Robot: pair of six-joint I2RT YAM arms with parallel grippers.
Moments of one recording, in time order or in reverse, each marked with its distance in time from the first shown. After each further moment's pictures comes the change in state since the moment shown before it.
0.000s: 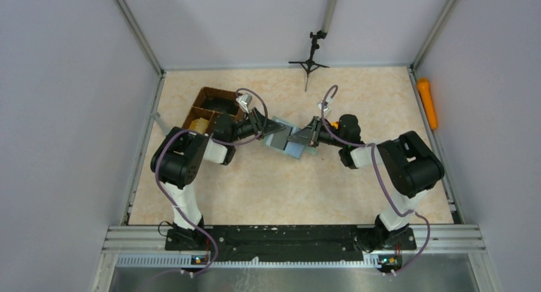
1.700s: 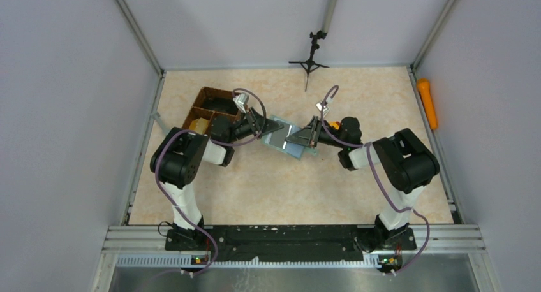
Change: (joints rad) left arm 0.010 0.000 -0.024 0.096 -0.016 -0.043; right arm 0.010 0.050 -0.012 0.210 -0.067 0.146
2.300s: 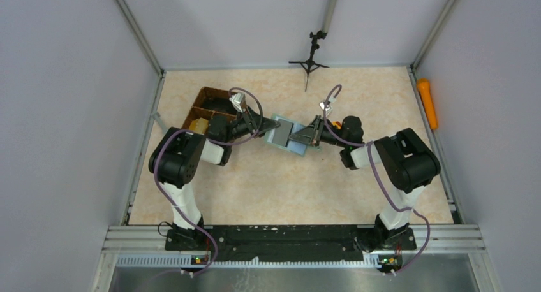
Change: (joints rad) left arm 0.034 -0.003 -0.005 -0.003 0.008 -0.001; right arm -0.034 0.000 -0.002 -0.037 0.011 -0.013
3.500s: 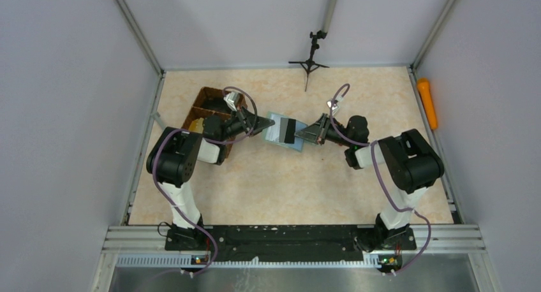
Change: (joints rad) left arm 0.053 0.001 -0.007 0.036 0.034 -0.057; right arm -0.058 -0.017 -0.022 0.003 0.008 0.003
